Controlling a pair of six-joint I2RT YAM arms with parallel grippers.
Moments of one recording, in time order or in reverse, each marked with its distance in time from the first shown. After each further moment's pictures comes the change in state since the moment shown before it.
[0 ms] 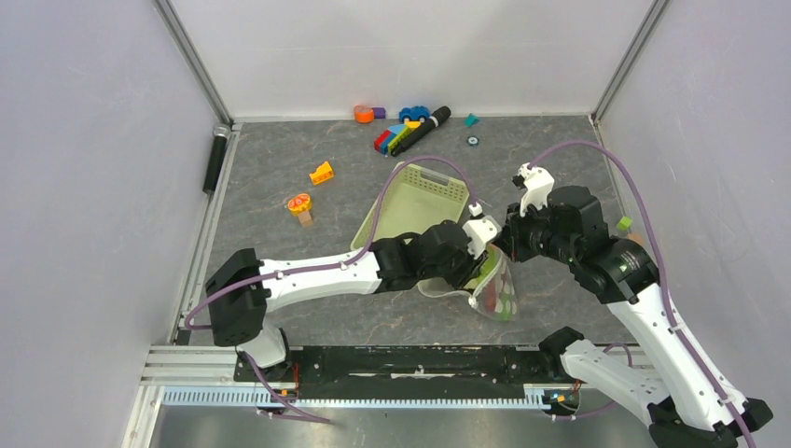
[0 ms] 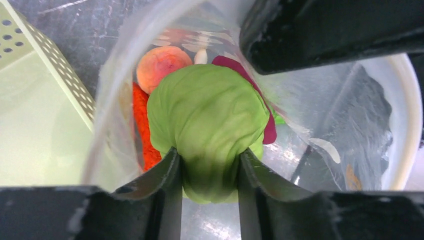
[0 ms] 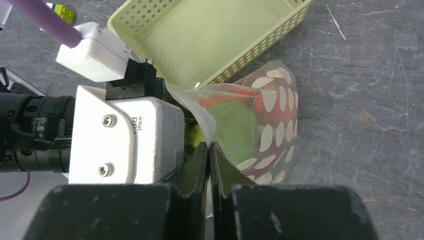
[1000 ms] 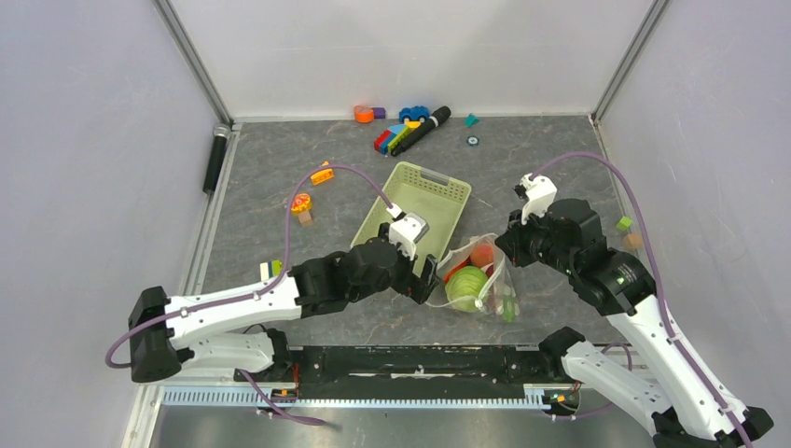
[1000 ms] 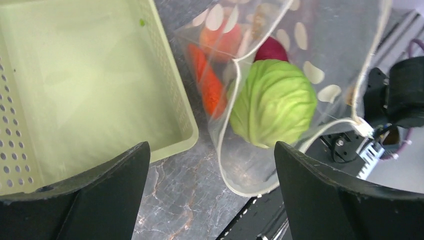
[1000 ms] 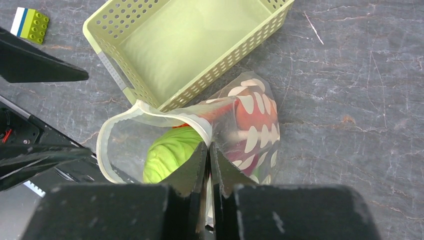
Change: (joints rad) left arm 0.002 -0.504 -0.343 -0.042 -0.147 -0.206; right arm 0.010 -0.077 -0.111 0.077 0.094 -0.022
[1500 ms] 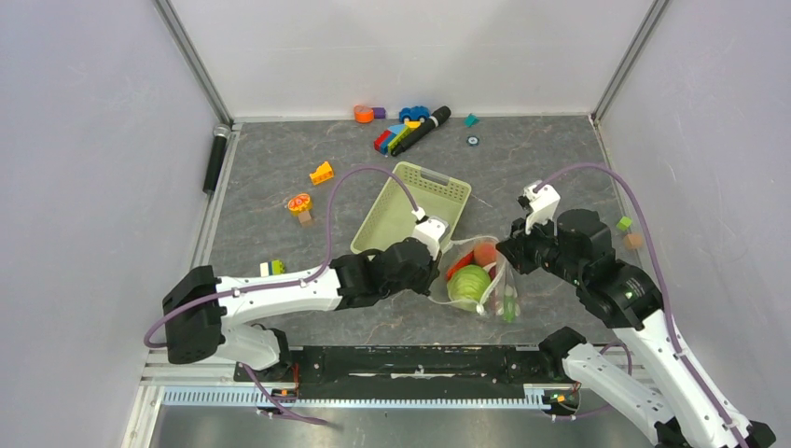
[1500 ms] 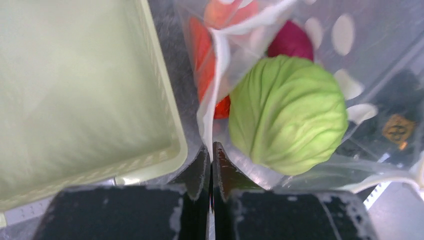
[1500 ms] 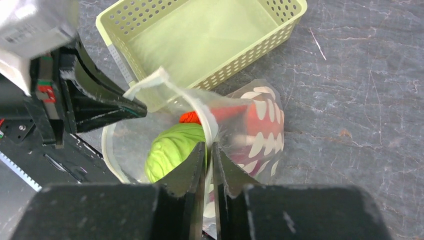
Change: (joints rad) left arm -0.001 0.251 0.041 0.034 -0.025 -0.120; right arm 0.001 -0.066 -0.038 0.023 -0.051 -0.068
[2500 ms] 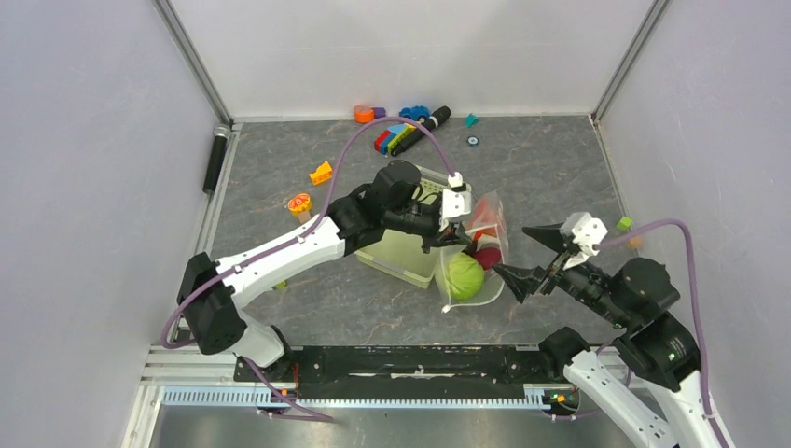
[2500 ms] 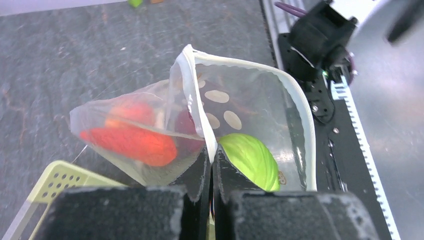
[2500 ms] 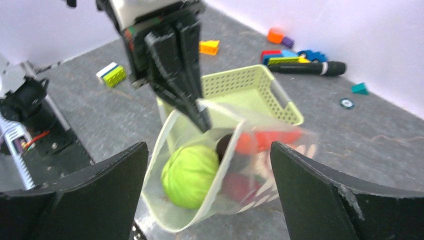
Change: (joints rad) left arm 0.270 0.128 0.383 -0.013 0.908 0.791; right arm 0.000 -0.308 -0.067 0.193 -0.207 -0.151
